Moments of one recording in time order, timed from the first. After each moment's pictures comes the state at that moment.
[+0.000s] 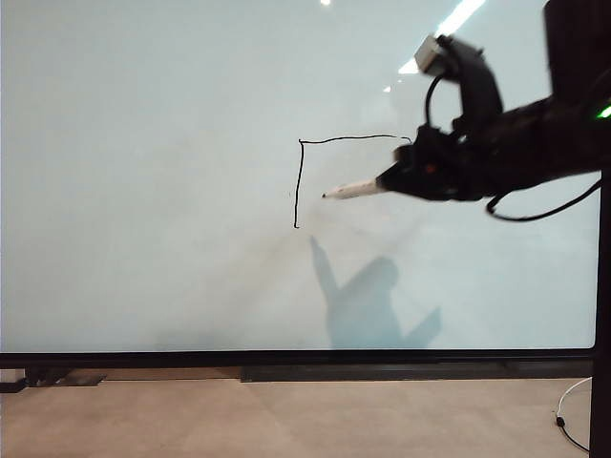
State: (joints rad) left arm 0.04 0.00 0.00 -0.15 0.03 0.05; right arm 0.42 1.63 0.55 1.01 -0.31 -0.06
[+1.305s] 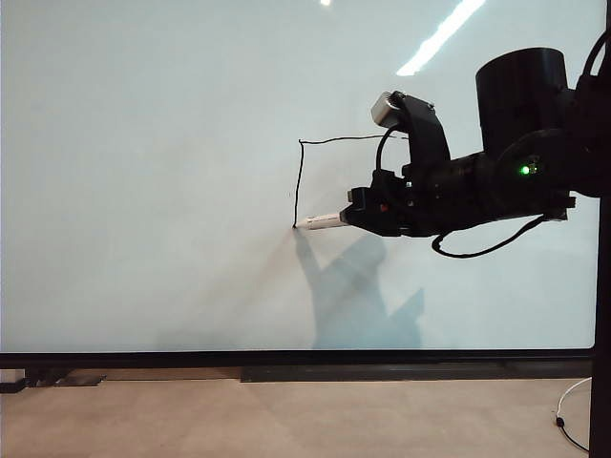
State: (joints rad) left arm 0.04 0.00 0.00 -0.15 0.03 0.05; right arm 0.43 1.88 0.72 1.06 -0.31 -0.01
